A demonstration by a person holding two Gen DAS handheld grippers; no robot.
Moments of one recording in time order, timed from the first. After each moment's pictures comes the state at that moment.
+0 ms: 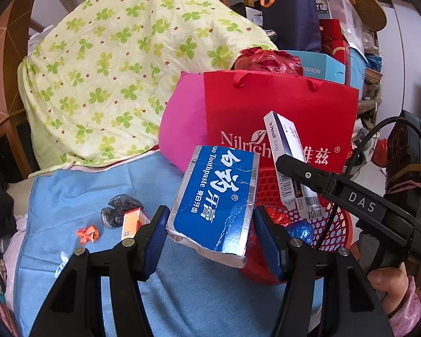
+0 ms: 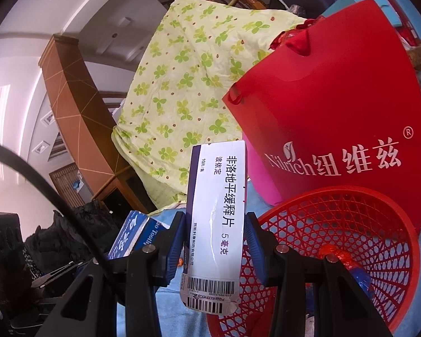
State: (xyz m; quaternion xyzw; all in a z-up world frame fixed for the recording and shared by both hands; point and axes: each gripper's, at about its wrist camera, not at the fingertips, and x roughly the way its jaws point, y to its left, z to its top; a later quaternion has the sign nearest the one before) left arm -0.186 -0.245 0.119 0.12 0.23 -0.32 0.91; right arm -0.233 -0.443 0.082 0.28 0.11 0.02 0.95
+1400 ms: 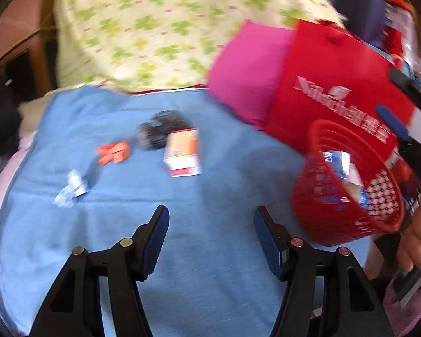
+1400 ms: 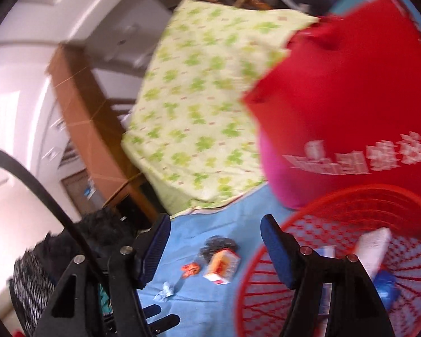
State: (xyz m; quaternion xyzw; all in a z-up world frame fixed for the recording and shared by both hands) left arm -0.117 -0.131 0.028 0.04 0.36 -0.24 0.90; right arm -0.213 -0.410 0.090 0.28 0.08 0.06 0.95
